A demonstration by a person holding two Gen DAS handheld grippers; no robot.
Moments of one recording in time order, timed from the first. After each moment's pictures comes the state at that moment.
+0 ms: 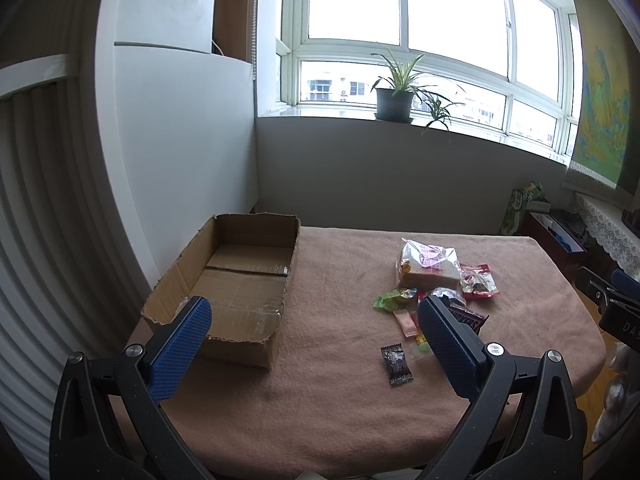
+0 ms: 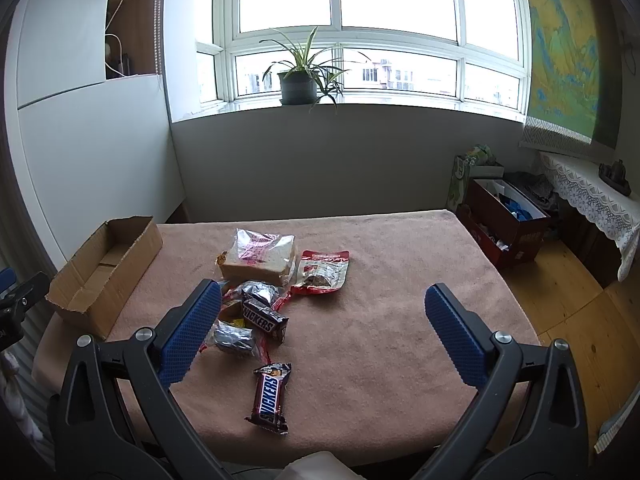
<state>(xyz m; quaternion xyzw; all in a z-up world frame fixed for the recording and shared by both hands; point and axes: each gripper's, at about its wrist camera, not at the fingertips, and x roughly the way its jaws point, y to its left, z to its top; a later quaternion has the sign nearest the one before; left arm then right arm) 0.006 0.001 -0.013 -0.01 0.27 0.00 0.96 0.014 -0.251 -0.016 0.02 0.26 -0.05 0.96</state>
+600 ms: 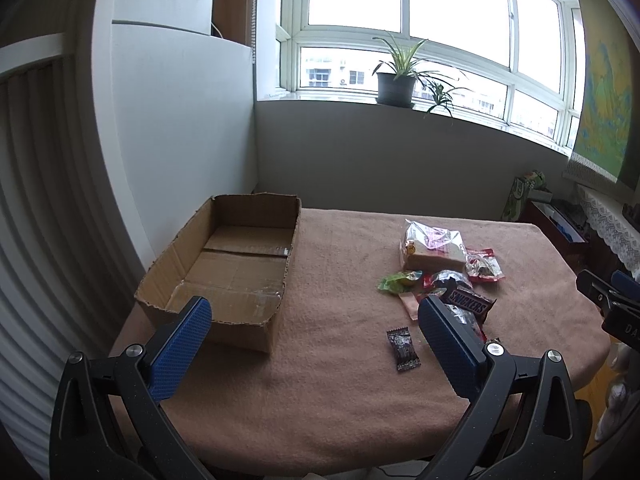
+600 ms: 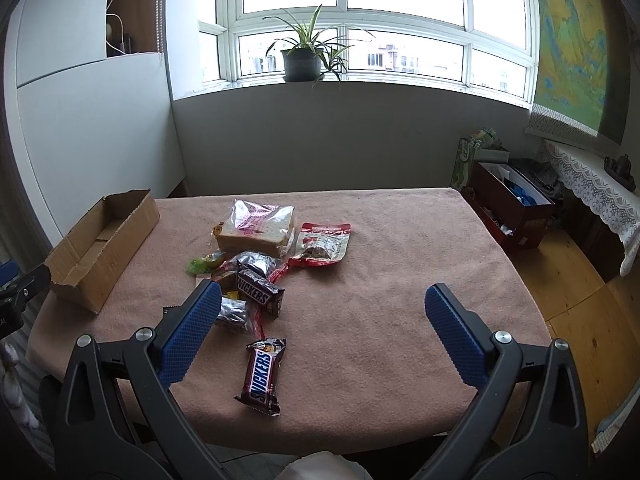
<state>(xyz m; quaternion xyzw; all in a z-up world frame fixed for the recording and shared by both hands) 0.011 0.006 -0.035 -0.01 0.29 -0.01 0.96 0.014 -0.255 -0.047 0.01 0.30 -0.04 0.95</state>
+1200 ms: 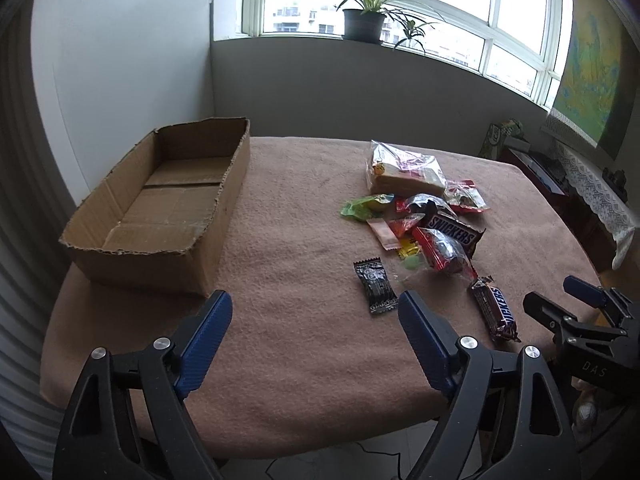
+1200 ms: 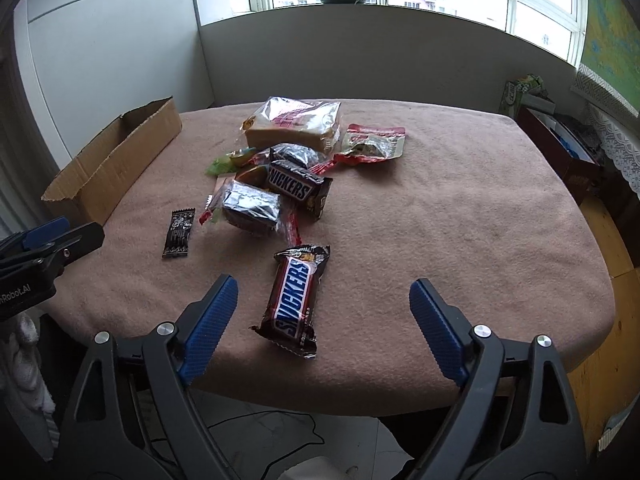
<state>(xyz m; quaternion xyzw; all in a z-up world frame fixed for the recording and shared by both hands) 0.030 -0.019 -0.095 -0.01 0.38 -0.08 0.92 0.028 -0.224 -0.129 0.01 0.41 0.03 0.91</state>
